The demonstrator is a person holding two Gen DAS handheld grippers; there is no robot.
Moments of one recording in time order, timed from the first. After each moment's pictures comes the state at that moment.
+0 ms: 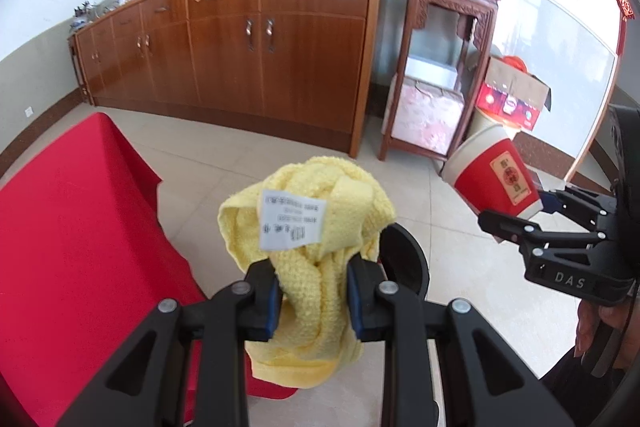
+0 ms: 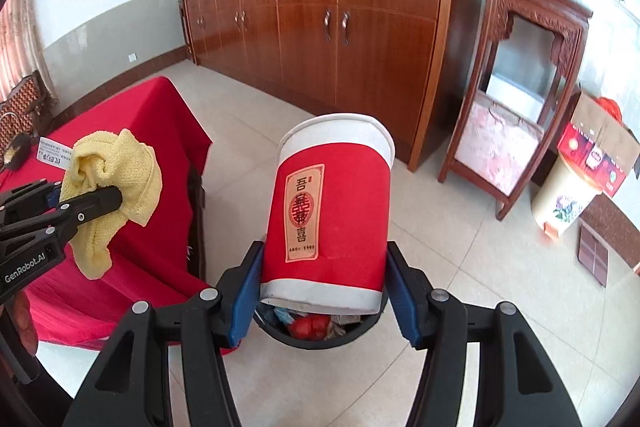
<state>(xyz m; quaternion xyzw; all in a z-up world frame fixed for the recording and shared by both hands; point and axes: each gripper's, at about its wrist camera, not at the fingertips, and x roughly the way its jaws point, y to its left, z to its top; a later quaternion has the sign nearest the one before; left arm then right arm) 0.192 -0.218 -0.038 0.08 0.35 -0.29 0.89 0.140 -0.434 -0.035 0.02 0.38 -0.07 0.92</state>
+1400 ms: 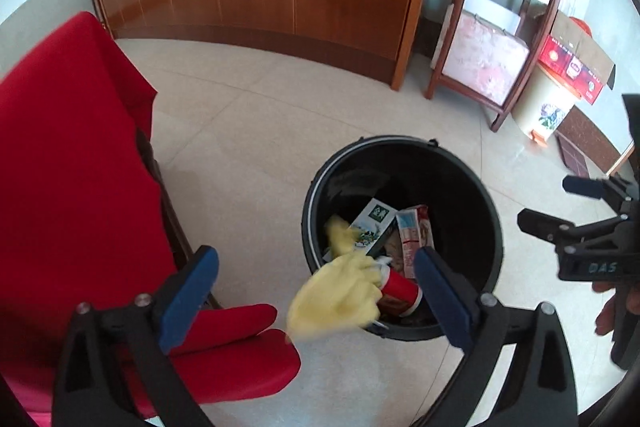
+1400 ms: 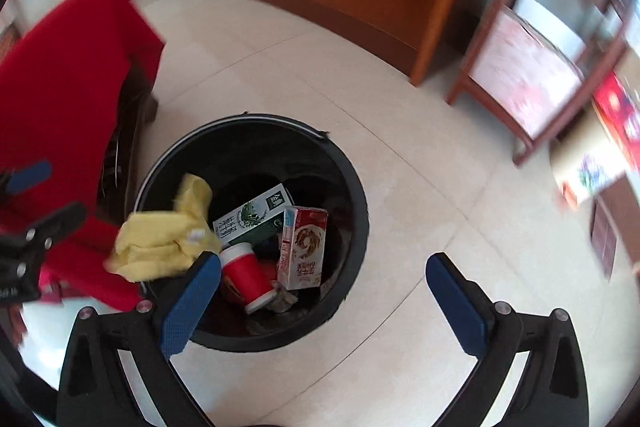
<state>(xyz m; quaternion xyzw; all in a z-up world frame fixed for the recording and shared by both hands) 0.223 -0.249 -0.152 0.08 0.45 -0.21 0.87 0.224 -0.516 -0.197 0.01 0.51 -0.07 0.86</state>
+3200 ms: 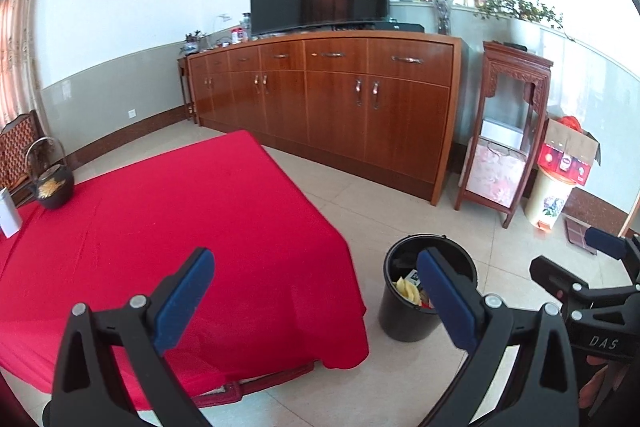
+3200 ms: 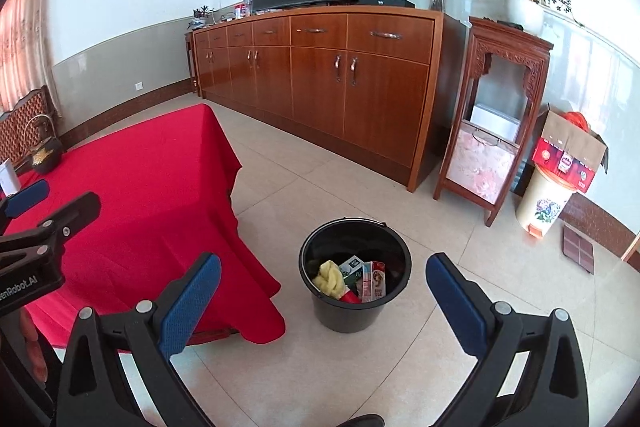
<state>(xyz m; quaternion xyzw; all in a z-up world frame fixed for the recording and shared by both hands) 0.058 -0.094 0.025 0.04 0.26 -0.12 0.96 0.008 -0.305 0.025 0.02 0.30 -0.09 0.95</state>
